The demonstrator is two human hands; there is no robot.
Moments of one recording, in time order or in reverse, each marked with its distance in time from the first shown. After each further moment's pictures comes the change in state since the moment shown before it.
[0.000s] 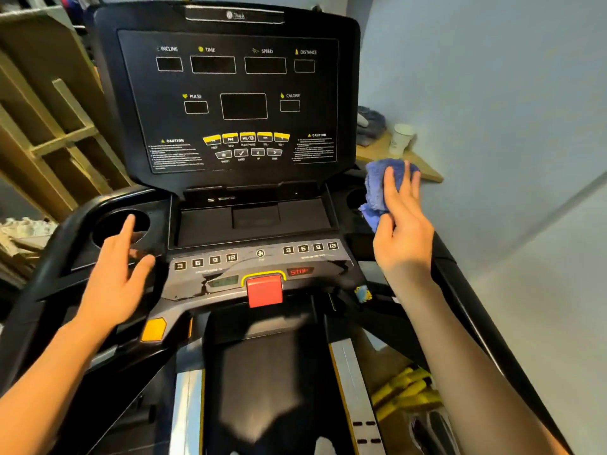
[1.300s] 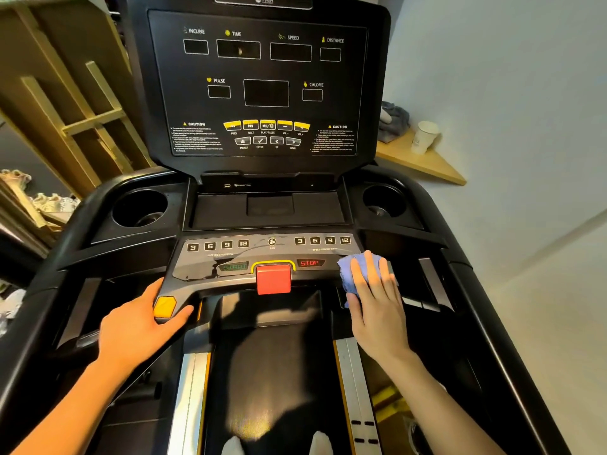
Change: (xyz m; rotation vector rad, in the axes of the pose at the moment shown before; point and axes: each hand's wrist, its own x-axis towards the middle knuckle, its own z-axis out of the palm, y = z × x) left_hand -0.090 -0.006 0.029 0.385 -0.135 -0.191; right_hand -0.131 0.072 0.051 -0.361 -0.430 -0.153
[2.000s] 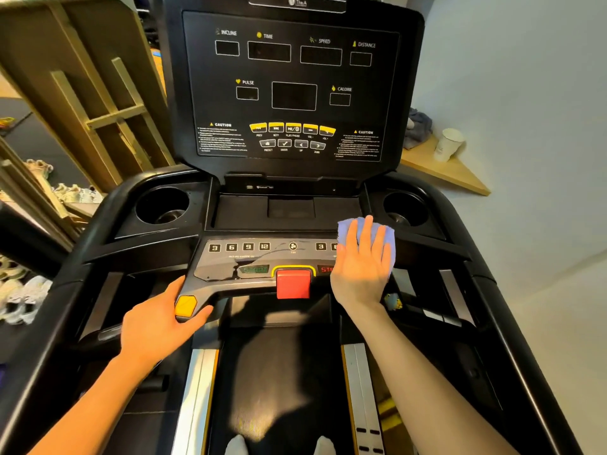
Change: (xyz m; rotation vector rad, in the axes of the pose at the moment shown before) left_hand 0.001 -0.007 0.004 -0.004 0.001 0.018; right_hand 0.093 -0.067 0.025 -0.117 0.049 0.230
